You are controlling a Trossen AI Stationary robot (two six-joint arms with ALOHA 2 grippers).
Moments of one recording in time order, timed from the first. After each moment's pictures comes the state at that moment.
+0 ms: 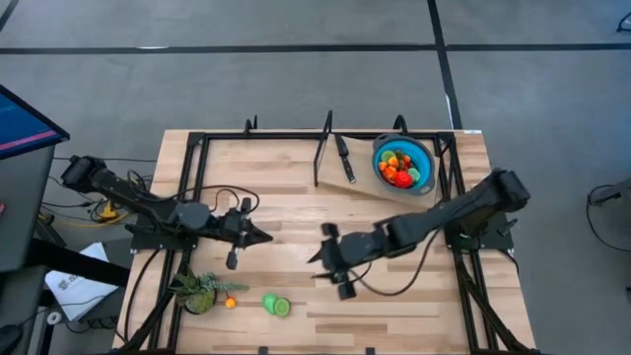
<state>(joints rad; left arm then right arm) -0.35 0.86 0.37 0.38 -0.24 -0.09 0.37 1.68 1.34 -0.23 0.11 0.04</state>
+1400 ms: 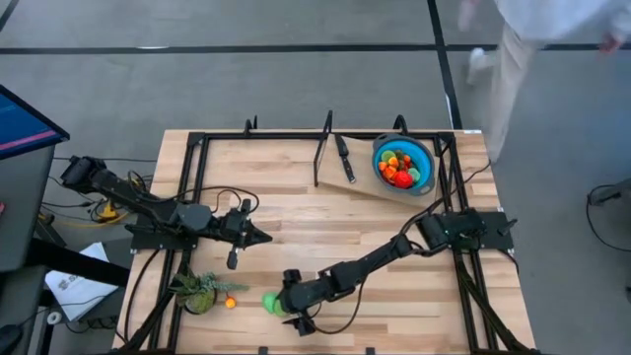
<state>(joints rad) -0.35 0.86 0.33 0.38 -0.24 -0.14 0.42 2.40 1.67 0.06 0.02 0.13</state>
